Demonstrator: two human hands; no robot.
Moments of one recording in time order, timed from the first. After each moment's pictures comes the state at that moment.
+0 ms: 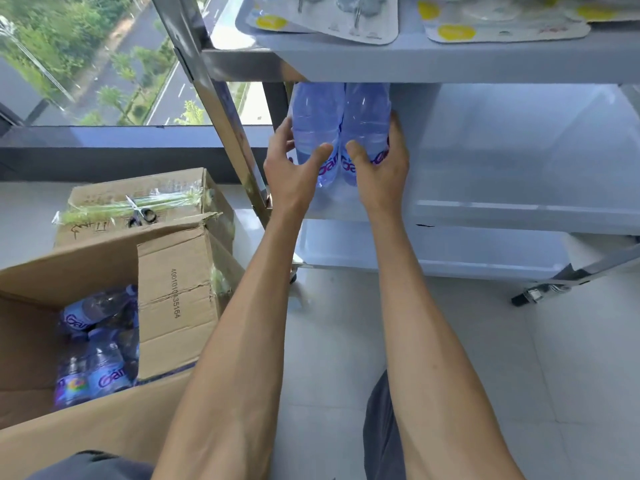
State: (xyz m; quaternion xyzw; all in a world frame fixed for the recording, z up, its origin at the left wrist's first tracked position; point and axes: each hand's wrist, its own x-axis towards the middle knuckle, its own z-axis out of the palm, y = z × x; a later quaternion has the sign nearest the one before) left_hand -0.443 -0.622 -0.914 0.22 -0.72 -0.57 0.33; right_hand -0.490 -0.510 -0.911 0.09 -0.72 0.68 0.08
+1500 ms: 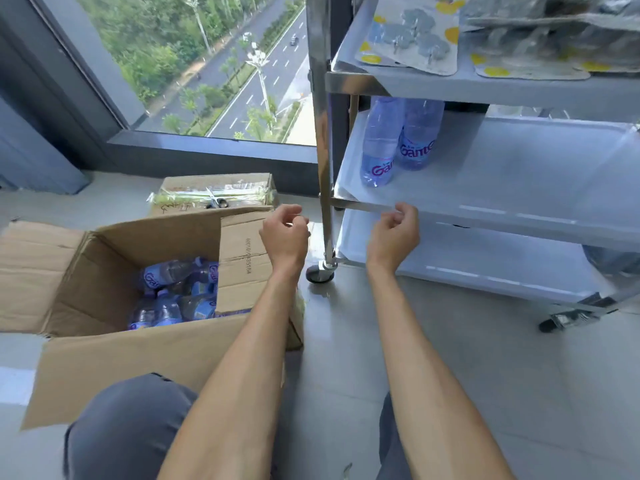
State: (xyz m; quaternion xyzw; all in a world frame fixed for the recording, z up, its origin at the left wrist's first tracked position) left_hand -0.255 -0.637 -0.926 0.39 -0.68 -0.52 0.34; right_hand -0.339 -0.524 -0.932 -0.06 -0.73 0.67 0.12
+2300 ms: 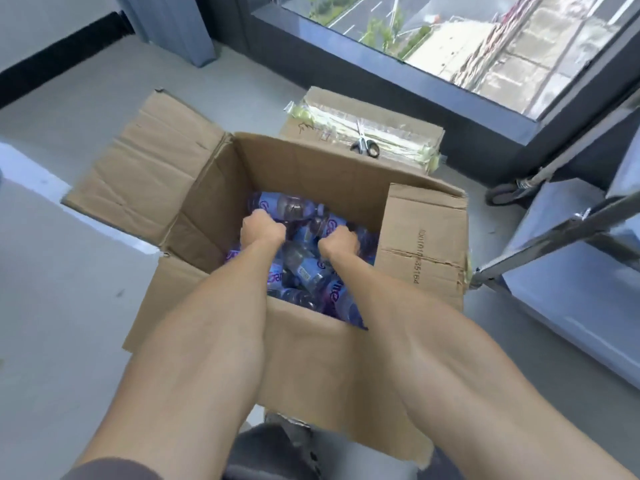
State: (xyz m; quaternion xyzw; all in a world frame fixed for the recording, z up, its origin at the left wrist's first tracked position) left_hand -0.064 -0.944 -1.079 0.71 -0.64 -0.30 0.03; right_hand -0.183 -0.867 -1.109 0.24 -0.88 0.17 -0.38
